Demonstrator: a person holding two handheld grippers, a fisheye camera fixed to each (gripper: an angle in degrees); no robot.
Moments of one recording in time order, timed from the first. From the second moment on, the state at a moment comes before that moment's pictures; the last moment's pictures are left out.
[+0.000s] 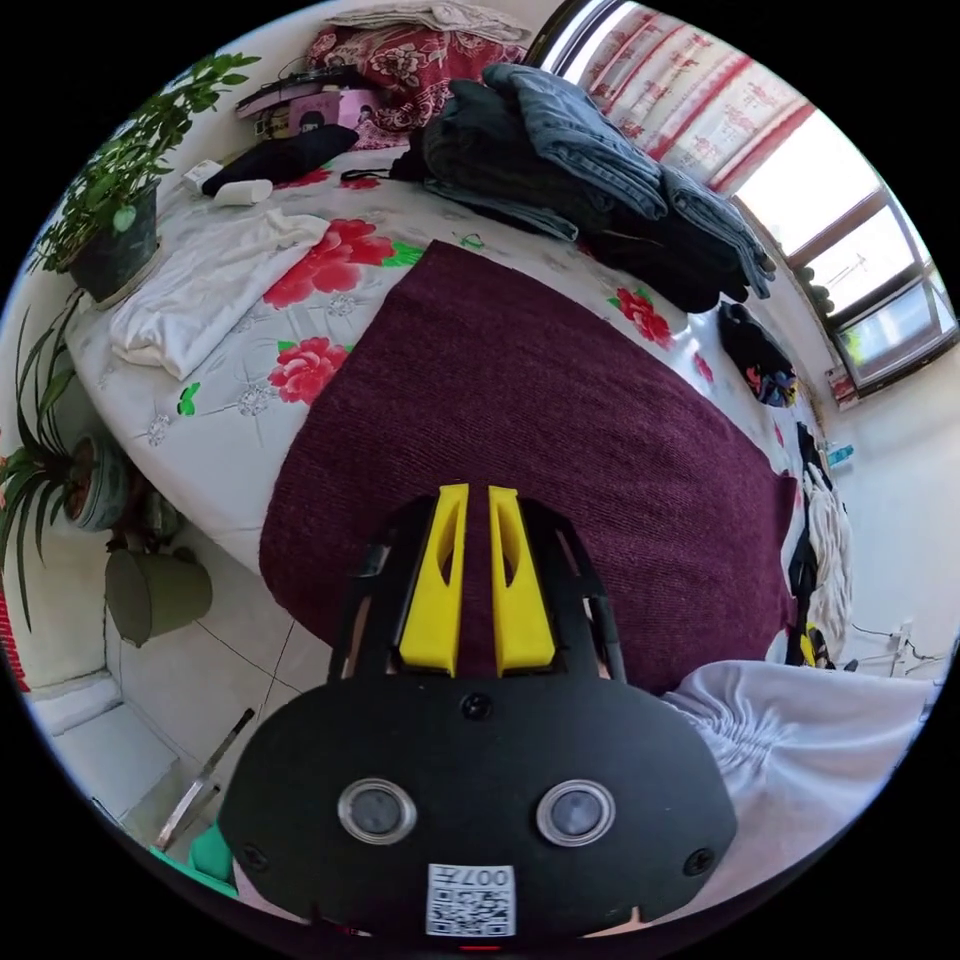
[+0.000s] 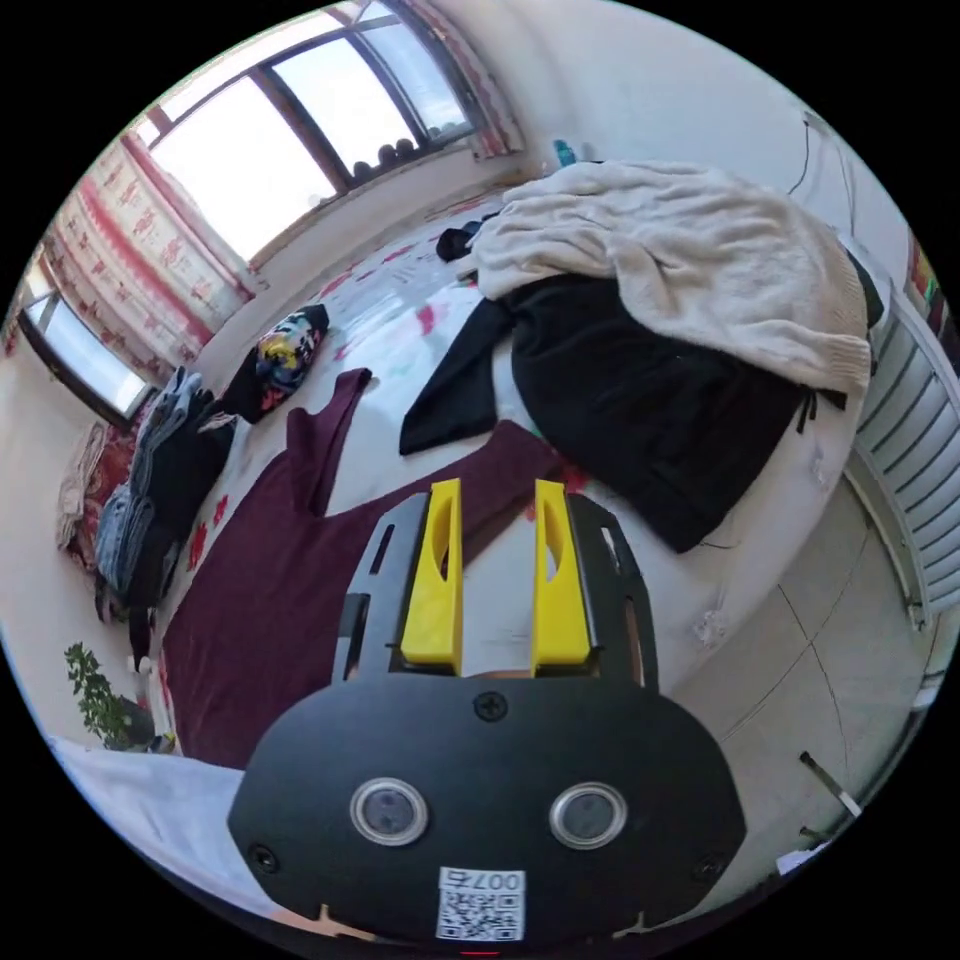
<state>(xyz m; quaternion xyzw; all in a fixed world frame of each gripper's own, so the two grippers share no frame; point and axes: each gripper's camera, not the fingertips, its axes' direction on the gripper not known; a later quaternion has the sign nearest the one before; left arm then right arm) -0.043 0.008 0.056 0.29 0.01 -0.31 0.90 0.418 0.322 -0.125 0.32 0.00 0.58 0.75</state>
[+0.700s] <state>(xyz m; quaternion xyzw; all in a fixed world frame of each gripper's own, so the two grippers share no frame) 0.058 -0.105 0.094 0.24 0.00 -0.21 0.95 0.384 0.274 -0.184 0.45 -0.06 0.34 0.83</state>
